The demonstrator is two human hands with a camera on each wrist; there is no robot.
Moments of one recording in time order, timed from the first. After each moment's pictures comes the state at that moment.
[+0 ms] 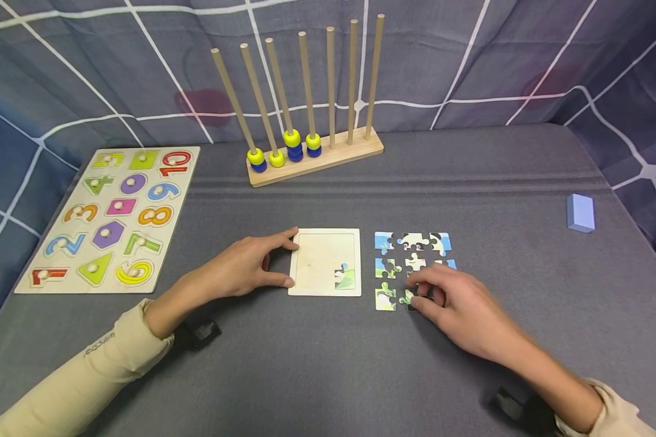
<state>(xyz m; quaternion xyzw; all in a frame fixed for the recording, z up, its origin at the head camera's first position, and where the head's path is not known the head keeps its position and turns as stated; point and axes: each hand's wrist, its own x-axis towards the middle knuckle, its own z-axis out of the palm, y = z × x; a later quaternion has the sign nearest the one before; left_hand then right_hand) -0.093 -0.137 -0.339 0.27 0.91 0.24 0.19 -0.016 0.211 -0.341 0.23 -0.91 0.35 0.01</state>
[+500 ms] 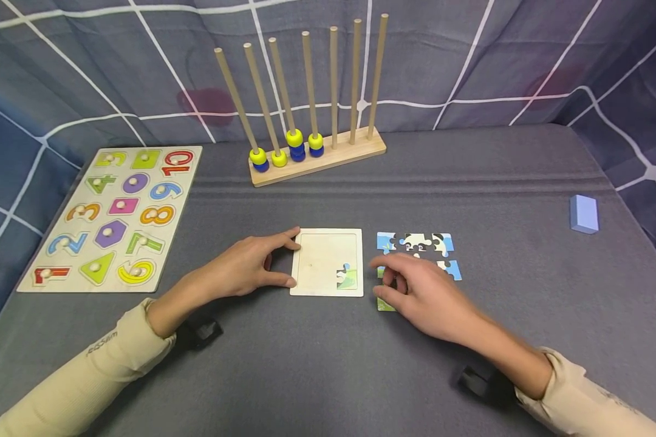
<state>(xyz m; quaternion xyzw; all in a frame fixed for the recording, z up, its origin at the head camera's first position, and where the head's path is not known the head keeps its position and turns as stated) -0.093 -0.138 -0.338 0.26 0.92 0.24 0.19 -0.037 0.169 -0.334 0.24 -0.88 0.40 -0.07</state>
